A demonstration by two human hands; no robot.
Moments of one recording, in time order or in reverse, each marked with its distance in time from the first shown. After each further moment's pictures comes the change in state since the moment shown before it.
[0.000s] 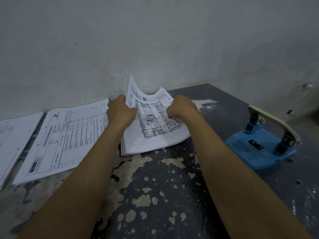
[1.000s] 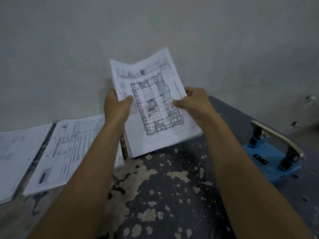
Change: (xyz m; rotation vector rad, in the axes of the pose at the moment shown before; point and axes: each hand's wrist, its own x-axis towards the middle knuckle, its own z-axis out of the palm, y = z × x) left_hand 0.008 0.023 -0.040 -0.696 0.204 0.003; right_hand -0.009 -0.004 -0.046 0.828 0.112 -0.200
